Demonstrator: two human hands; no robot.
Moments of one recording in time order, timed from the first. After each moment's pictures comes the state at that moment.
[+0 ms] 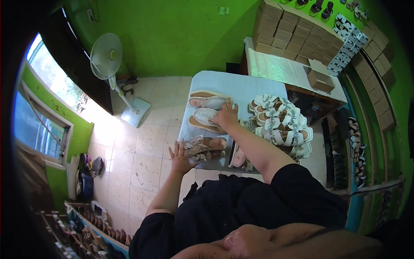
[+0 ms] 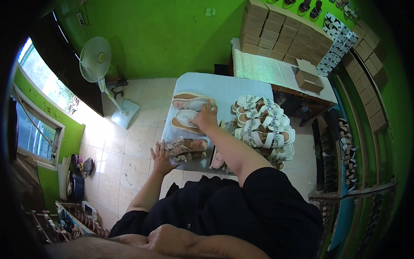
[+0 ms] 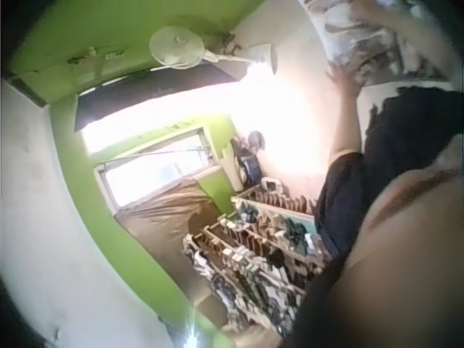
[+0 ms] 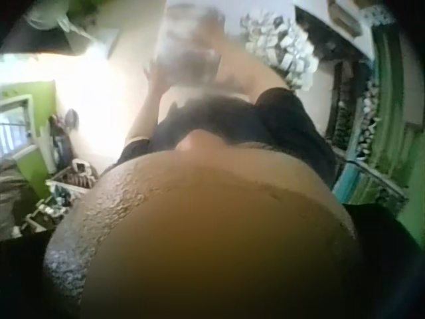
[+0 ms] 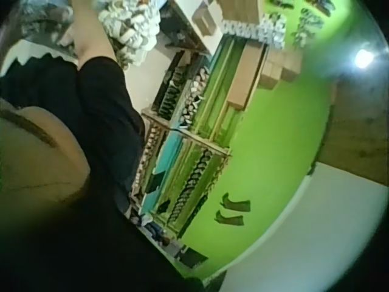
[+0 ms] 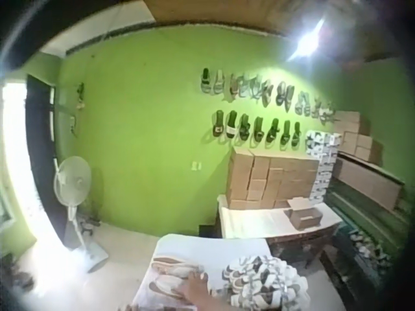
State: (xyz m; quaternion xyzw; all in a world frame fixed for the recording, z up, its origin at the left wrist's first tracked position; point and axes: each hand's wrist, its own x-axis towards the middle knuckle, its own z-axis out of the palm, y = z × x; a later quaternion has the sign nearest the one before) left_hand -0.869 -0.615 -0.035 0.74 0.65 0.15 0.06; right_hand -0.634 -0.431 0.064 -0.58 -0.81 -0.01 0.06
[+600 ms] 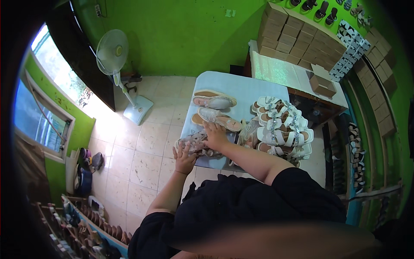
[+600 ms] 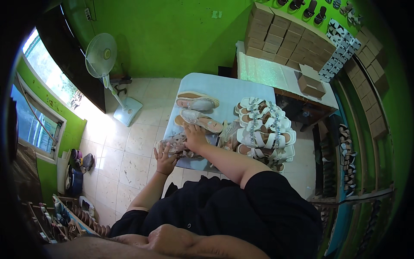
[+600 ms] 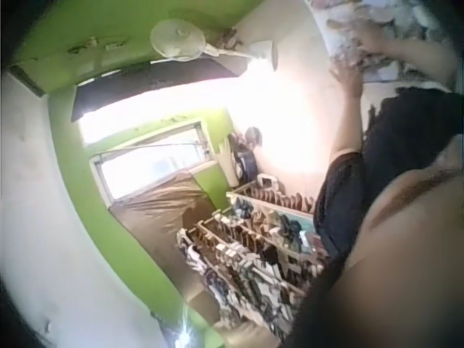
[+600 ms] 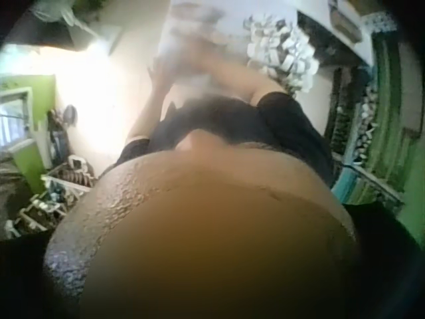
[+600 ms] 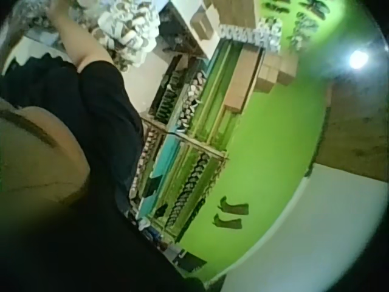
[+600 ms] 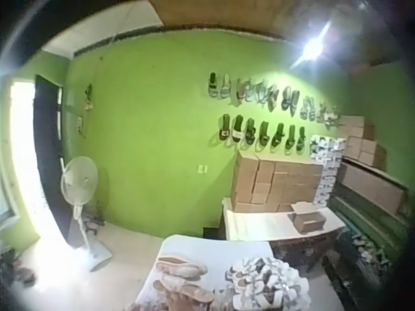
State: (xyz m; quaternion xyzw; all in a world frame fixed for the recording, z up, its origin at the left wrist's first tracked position) left_hand -0.864 -0.627 -0.056 0.76 0.57 0.30 -0.11; right_hand -0.673 -0.509 0.014 -0.45 -0.87 0.07 0.21
